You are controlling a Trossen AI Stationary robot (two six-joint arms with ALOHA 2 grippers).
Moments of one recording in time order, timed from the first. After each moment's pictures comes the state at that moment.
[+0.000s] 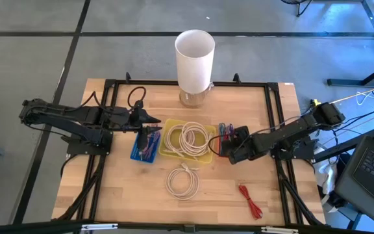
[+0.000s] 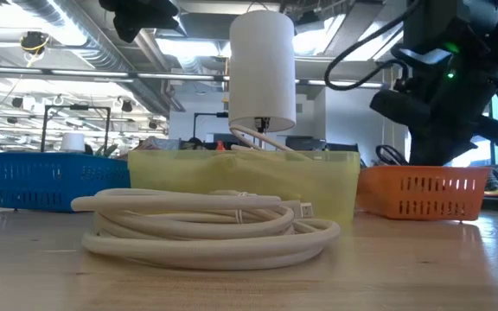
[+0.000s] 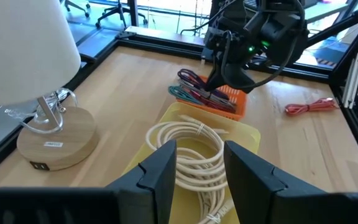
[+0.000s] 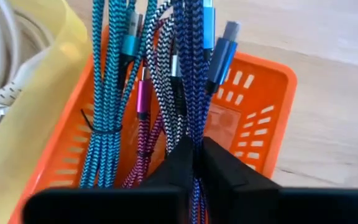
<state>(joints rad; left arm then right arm) -0.10 0.90 0.81 -0.32 -0.29 -0.22 0.36 1.45 0.73 -0.76 0.57 1.65</state>
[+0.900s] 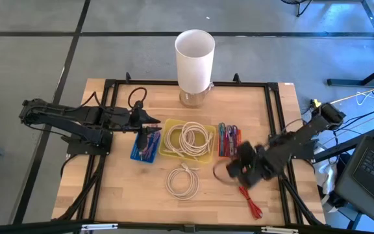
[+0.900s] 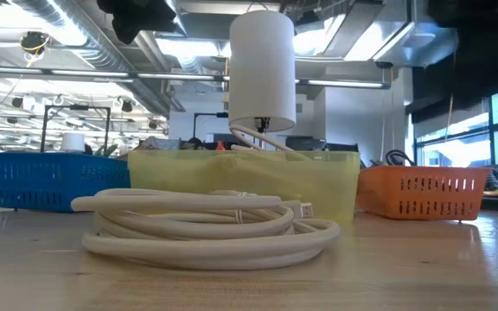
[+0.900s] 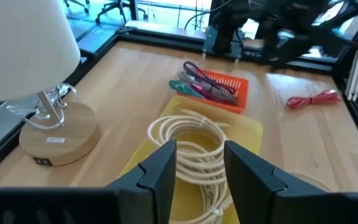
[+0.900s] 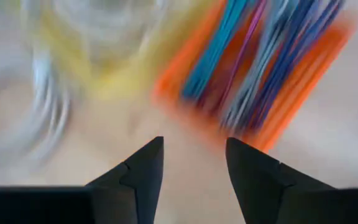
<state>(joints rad) -0.10 0.90 0.81 -0.34 -0.29 -0.21 0.67 1.46 1.06 -1.06 0.52 1.66</state>
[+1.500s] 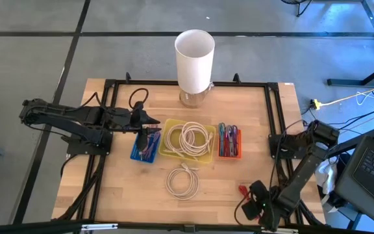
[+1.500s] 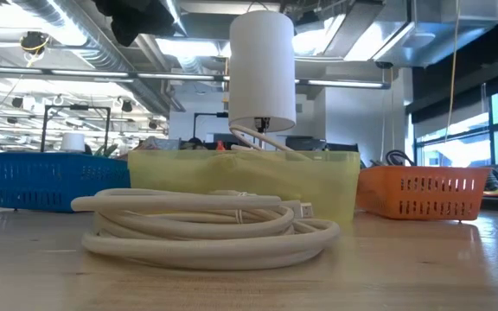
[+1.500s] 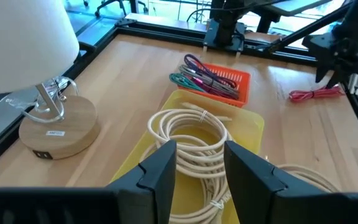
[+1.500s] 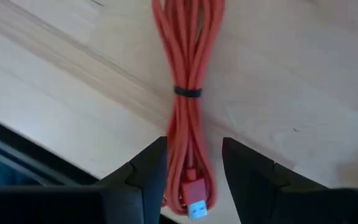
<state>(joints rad) -0.10 0.91 0.81 -0.36 -0.29 -0.22 1.09 1.73 1.06 -0.78 0.10 2.16</state>
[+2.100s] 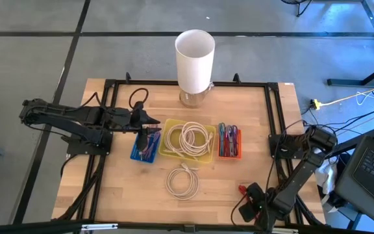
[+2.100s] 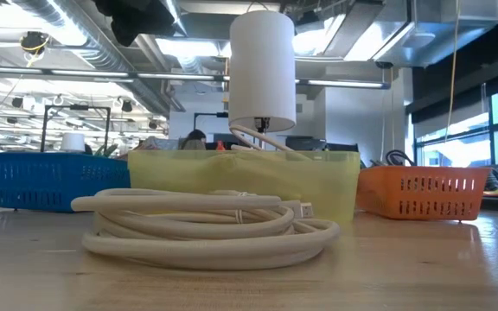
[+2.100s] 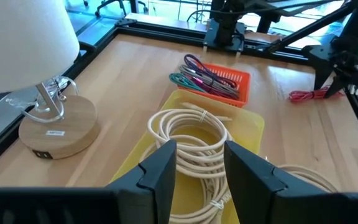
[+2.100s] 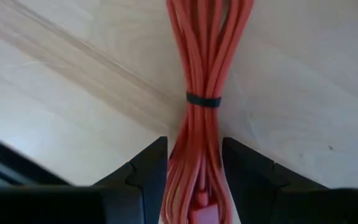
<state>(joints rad) -0.10 0.91 0.81 -0.36 -0.29 -0.22 1.08 1.81 1.06 -0.71 0.11 2.13</state>
